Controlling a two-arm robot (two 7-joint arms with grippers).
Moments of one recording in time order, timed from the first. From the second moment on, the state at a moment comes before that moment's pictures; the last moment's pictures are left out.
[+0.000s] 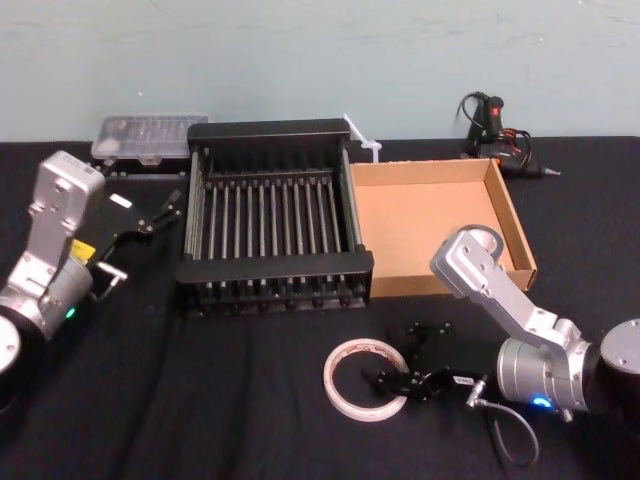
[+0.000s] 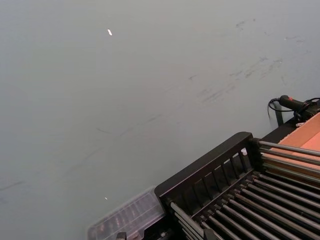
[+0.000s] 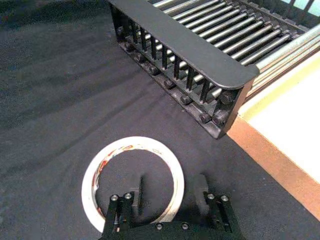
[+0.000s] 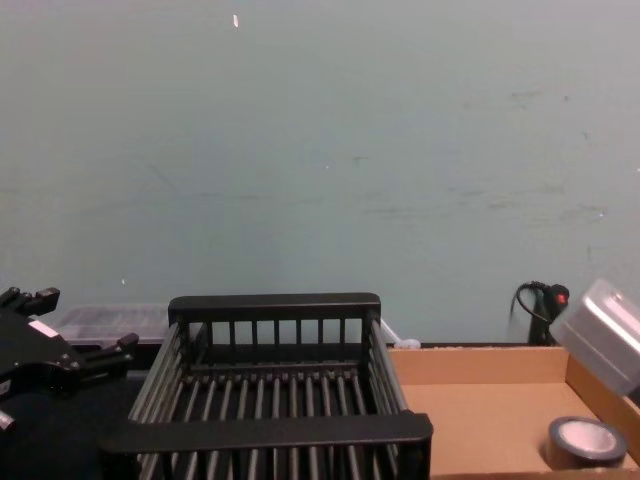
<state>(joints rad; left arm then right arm) -0.20 0.60 0.45 -1.41 -0.25 -0.12 0.03 0.20 0.59 -0.58 -1.60 0.31 0.41 0.54</state>
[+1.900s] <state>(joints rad) -0.20 0.60 0.45 -1.41 -0.25 -0.12 0.03 0.16 0.63 -0.52 -1.66 0.36 0.41 0.52</state>
